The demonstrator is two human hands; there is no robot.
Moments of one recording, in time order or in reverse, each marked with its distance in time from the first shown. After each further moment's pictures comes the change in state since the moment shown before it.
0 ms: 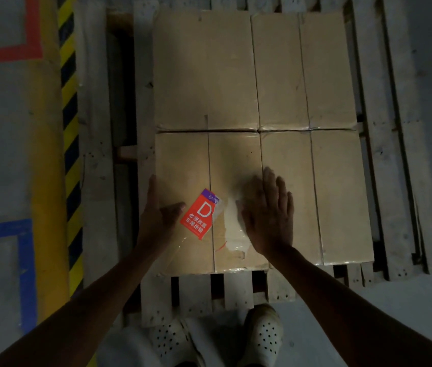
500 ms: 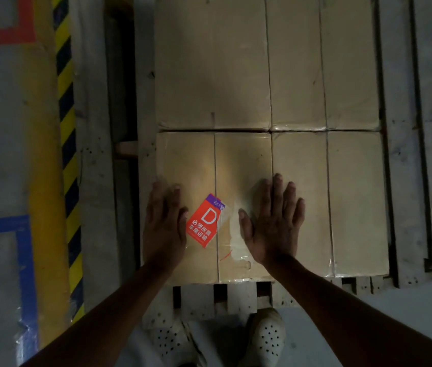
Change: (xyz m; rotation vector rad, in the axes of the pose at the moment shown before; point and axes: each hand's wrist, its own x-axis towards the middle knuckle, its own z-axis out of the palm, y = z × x) left_hand -0.001 -0.029 0.015 0.668 0.114 0.304; right_hand 0.004 -0.008 0.012 -0.085 -0.130 0.078
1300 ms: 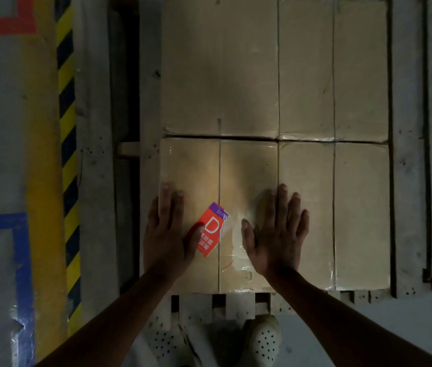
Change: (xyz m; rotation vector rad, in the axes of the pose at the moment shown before) left_hand 0.001 0.001 0.001 0.102 -0.132 -0.025; right_hand 0.001 0.000 -0.001 0.006 -0.020 0.000
